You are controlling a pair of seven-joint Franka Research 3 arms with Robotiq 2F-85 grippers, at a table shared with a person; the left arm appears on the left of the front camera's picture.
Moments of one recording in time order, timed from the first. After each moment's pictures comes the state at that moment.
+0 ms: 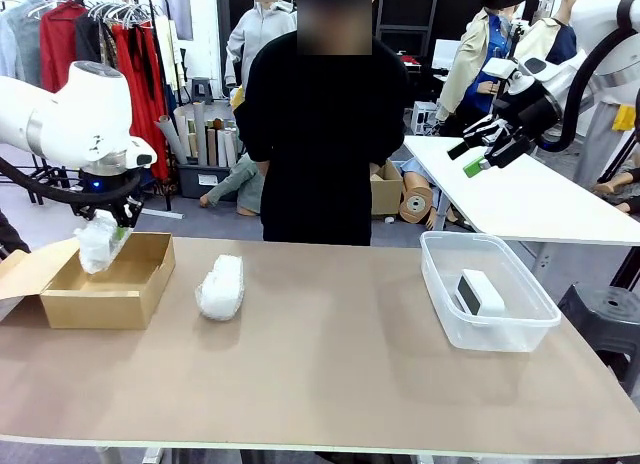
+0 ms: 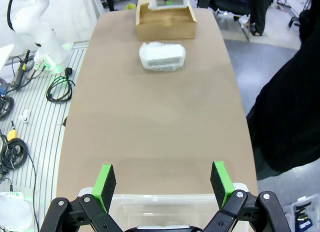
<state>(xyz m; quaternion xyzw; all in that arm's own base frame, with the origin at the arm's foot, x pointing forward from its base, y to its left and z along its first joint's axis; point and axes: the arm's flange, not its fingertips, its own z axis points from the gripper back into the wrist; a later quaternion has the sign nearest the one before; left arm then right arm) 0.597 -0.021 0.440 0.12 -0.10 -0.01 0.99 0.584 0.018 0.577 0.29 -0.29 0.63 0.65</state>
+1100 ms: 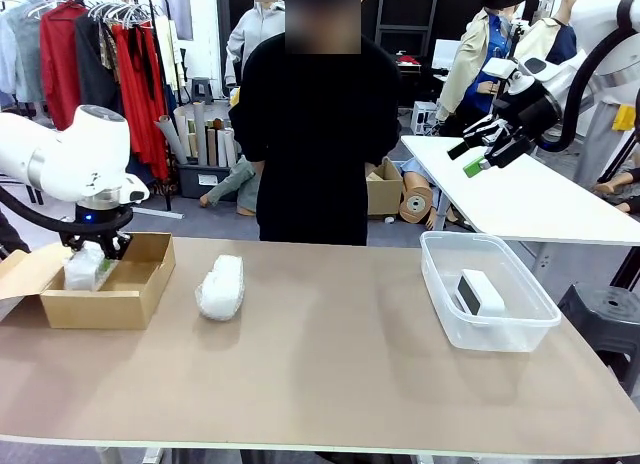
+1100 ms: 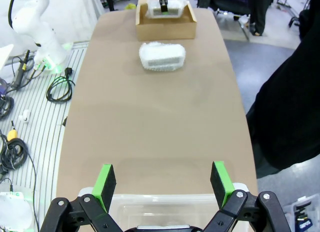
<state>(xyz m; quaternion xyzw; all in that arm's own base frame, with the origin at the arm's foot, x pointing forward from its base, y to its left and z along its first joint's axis) 0.598 0.006 0.368 0.15 -0.05 -0.01 0.99 0.584 0.018 0.577 0.29 -0.29 0.63 0.65</state>
